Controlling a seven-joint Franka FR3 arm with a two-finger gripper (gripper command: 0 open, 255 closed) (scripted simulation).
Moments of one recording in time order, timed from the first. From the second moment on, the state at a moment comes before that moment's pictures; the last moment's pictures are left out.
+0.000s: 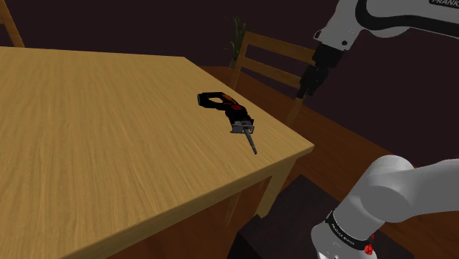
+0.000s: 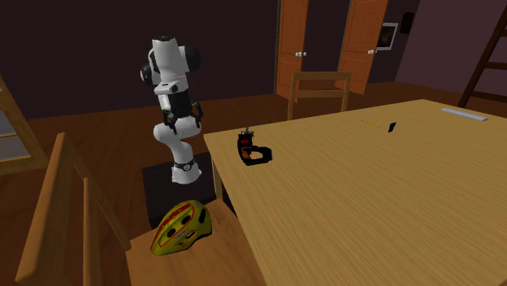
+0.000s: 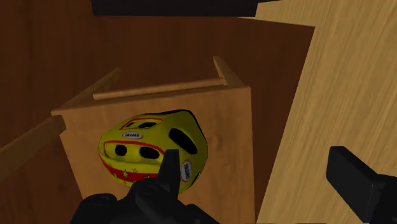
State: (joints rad) arm 0.01 -0.79 -0.06 -2.32 0.03 1.60 -0.08
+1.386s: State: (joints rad) arm -0.03 -0.33 0.45 -2.01 0.07 1.67 0.70
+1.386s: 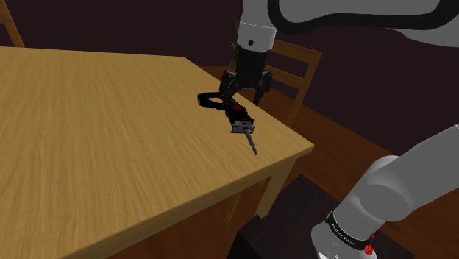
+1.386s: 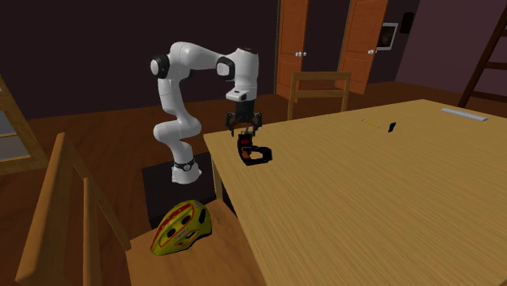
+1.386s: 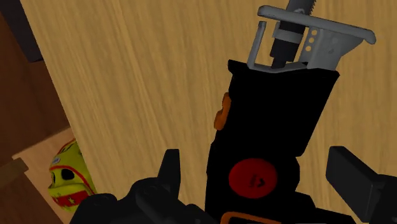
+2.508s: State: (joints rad) arm -0.03 -0.32 0.47 -2.10 0.07 1.77 0.72
